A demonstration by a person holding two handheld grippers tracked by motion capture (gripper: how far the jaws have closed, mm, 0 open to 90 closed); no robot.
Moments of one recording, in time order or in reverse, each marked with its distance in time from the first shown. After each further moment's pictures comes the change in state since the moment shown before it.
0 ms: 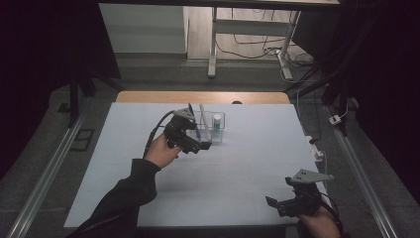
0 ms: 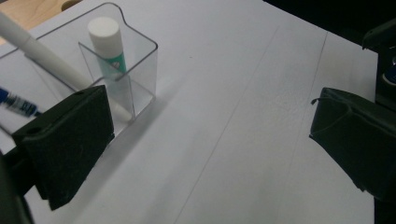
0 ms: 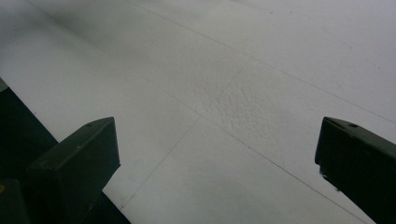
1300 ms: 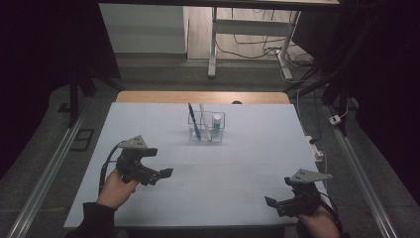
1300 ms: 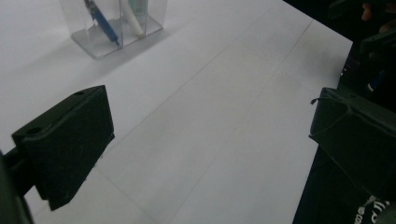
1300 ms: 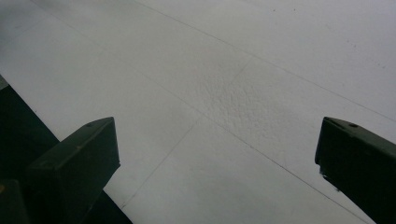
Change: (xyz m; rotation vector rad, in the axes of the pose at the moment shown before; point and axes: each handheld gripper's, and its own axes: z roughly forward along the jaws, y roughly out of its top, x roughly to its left) left arm -0.036 -0.103 -0.093 -0.060 0.057 -0.152; right arm 0.001 0.001 0.002 0.011 0.007 -0.002
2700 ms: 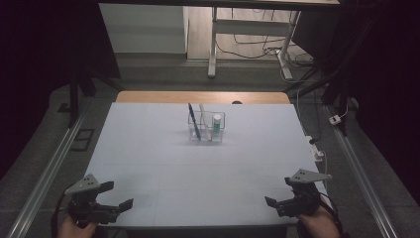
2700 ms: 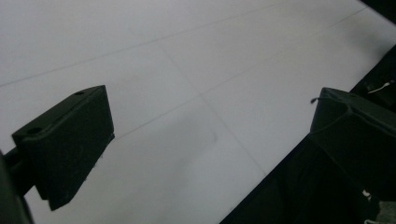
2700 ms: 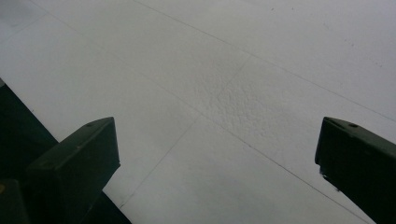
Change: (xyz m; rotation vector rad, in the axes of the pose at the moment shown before) left arm -0.015 -0.108 -0.072 -0.025 0.194 -0.170; right arm 0.001 0.000 0.000 0.002 -0.011 0.002
